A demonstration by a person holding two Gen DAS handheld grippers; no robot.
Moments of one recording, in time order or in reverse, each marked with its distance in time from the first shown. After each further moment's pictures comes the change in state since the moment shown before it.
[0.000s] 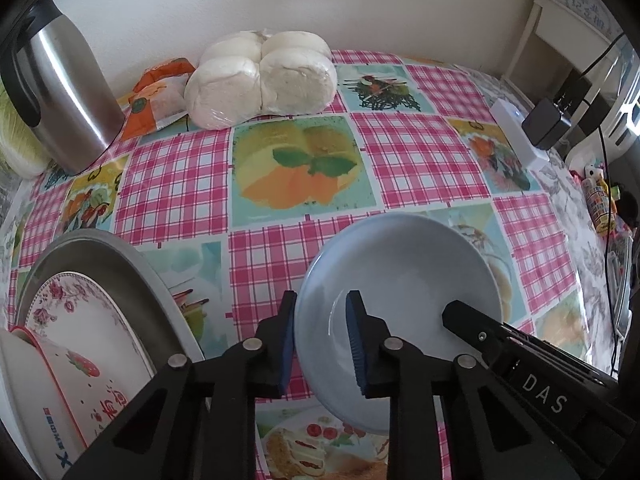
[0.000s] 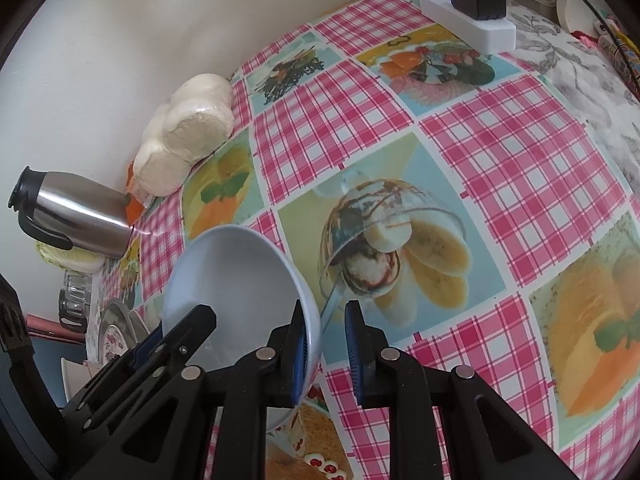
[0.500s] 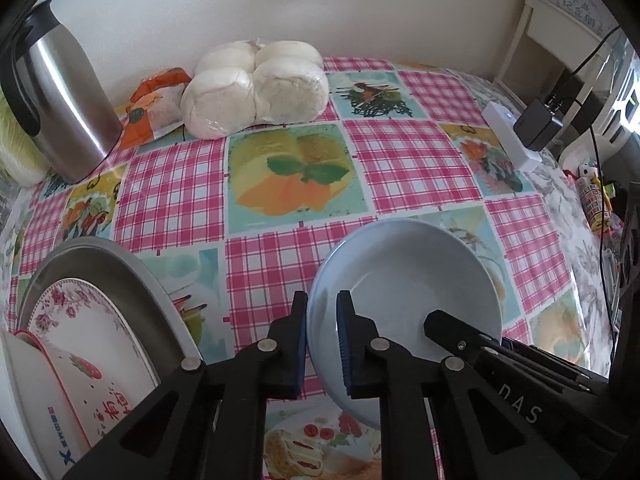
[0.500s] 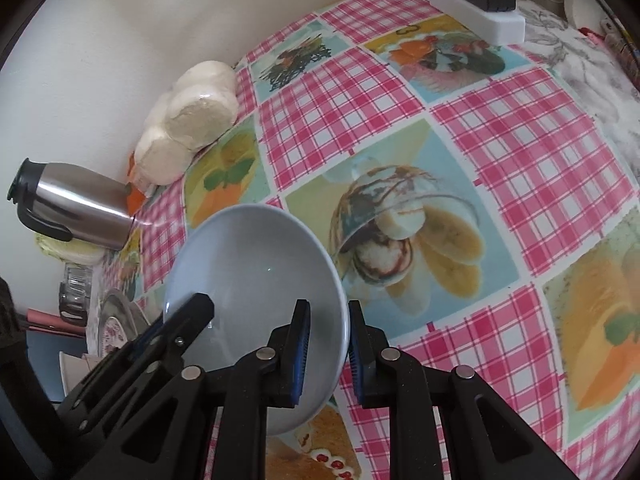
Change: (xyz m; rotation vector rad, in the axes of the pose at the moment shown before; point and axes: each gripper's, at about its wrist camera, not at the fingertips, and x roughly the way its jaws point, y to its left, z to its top) left arm -0.006 -0.004 -0.001 0.015 -0.027 -0.012; right arm 0.006 0.005 -0.002 -0.009 0.028 0.004
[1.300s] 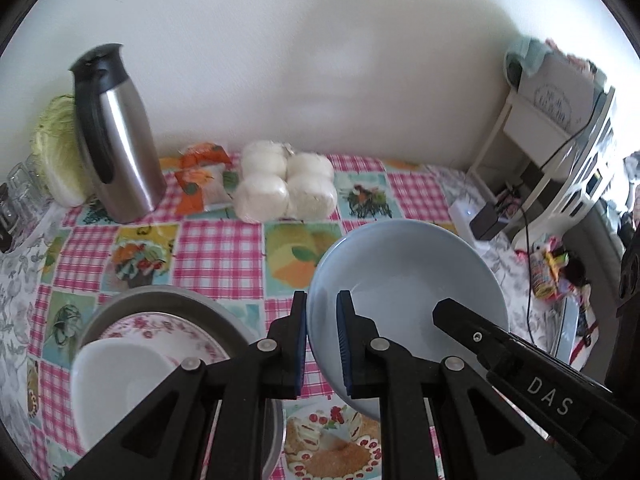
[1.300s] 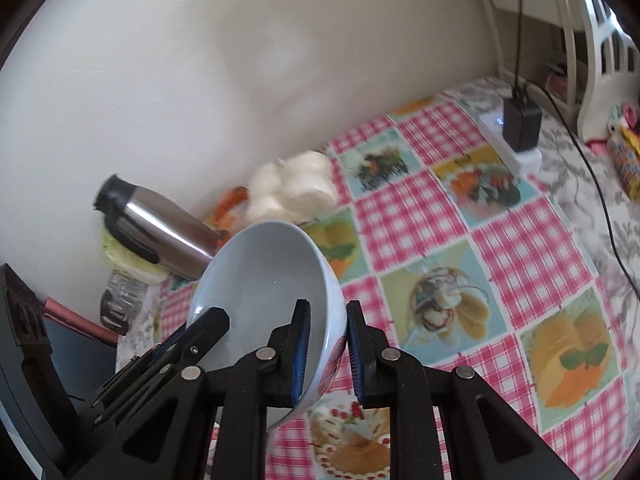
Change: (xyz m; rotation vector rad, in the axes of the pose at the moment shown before) left arm -0.124 0.040 0.014 -0.110 -0.225 -0.085; right arm -0.116 0.072 -0.001 -0.138 -0.242 0.090
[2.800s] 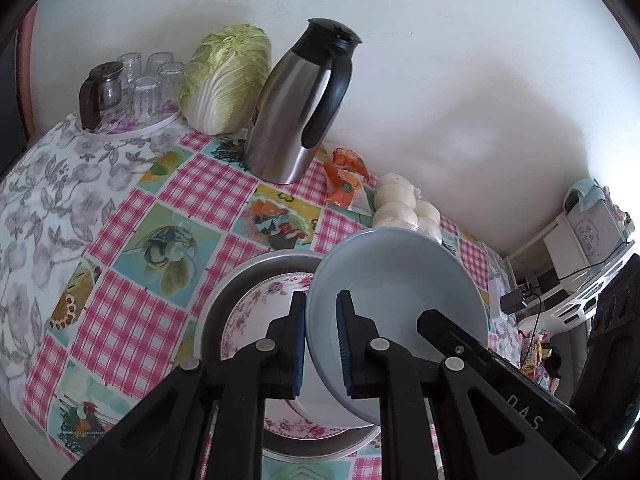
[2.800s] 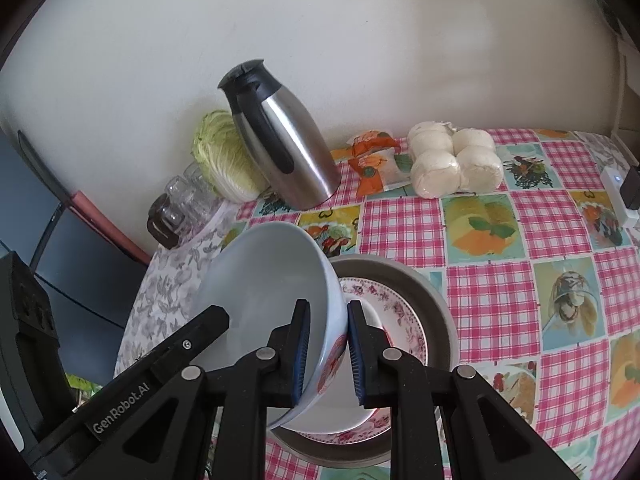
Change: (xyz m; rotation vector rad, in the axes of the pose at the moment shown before) left arm -0.082 0.186 -0.056 -0.416 -0.060 0.011; right arm 0.030 0.174 -0.079 -0.326 0.101 0.102
